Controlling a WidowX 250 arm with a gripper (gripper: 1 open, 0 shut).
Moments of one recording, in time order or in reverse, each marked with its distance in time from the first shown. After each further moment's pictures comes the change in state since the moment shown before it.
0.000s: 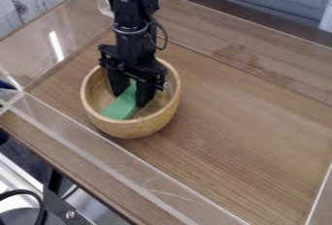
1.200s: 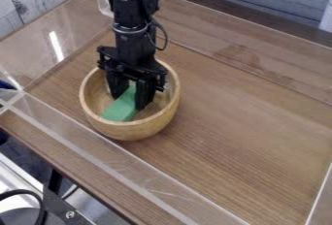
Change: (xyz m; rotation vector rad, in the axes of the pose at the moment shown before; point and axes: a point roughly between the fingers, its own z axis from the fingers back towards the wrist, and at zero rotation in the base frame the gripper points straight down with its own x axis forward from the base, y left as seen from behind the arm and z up) arm -0.005 -0.003 0.001 -0.011 0.030 0.020
